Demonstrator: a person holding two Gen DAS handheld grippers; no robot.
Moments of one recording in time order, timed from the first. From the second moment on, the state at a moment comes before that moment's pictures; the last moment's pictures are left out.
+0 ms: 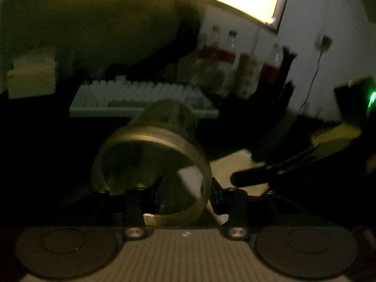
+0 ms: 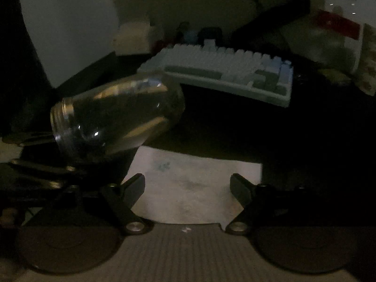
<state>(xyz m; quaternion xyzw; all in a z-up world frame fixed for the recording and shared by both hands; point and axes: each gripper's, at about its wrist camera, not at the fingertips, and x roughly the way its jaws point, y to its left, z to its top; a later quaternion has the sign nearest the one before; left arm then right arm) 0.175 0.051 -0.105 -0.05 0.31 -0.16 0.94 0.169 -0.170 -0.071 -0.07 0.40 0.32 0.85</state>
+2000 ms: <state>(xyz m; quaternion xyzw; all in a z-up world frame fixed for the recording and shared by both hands) 0.169 0.021 -0.120 -0.03 0.31 -0.23 0.92 0.178 -0.105 -0.007 -0.13 0.33 0.42 0.83</state>
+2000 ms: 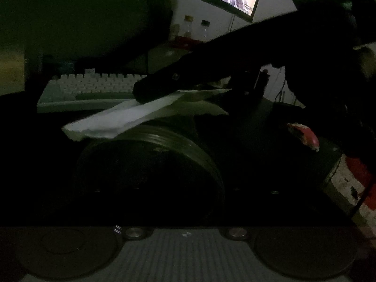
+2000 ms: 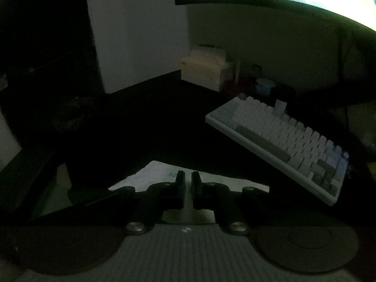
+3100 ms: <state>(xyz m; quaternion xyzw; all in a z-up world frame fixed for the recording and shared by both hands) 0.202 0.068 -0.124 -0.05 0.30 -0.19 0.93 0.180 -0.100 -0.006 -0.13 0.33 0.36 0.86</state>
